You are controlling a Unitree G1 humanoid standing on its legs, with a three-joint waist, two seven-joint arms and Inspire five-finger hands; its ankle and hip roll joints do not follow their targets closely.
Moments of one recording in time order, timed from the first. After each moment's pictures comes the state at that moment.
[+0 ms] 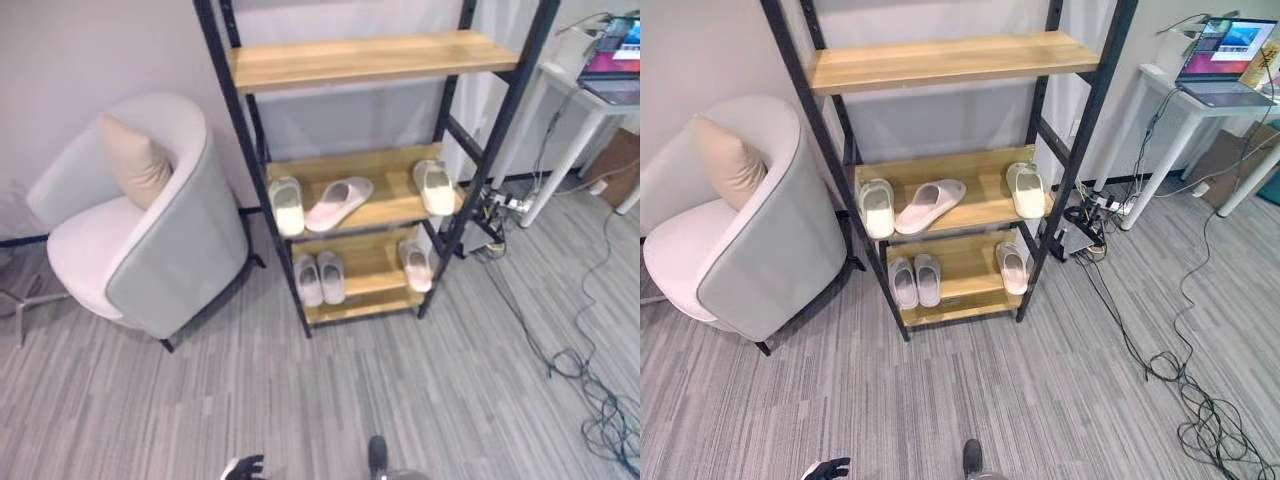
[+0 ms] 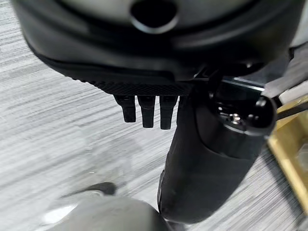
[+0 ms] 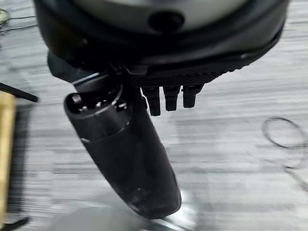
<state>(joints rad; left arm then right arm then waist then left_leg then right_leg) -0.05 0.21 -0.25 1.29 -0.03 -0.12 0.10 0.02 -0.25 0.22 1.29 0.12 -0.07 -0.10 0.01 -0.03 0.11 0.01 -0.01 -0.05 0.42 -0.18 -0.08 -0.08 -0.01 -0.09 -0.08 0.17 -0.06</state>
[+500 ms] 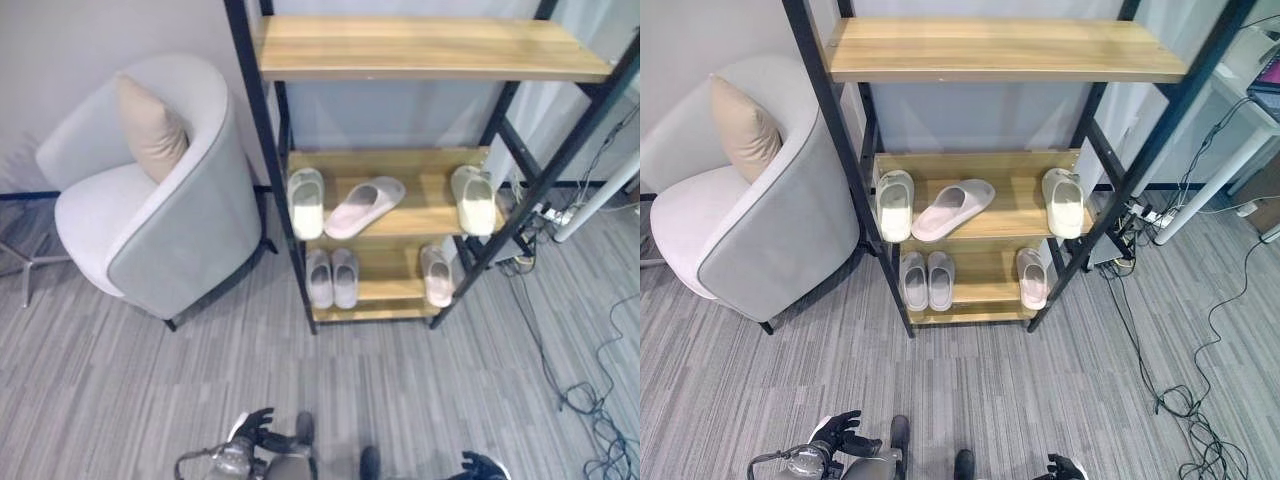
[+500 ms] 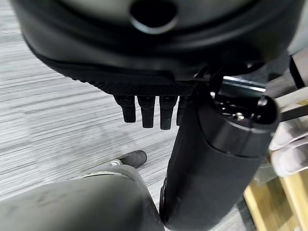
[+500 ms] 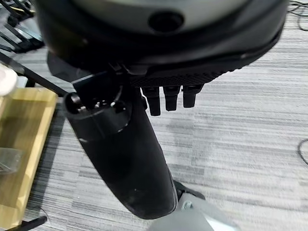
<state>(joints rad) -0.14 0.21 -0.25 1.26 -0.03 -0.14 0.08 -0.03 -0.26 0.22 1.30 0.12 -0.08 -0.10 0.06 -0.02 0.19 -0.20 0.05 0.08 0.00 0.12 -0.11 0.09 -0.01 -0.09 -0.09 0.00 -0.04</state>
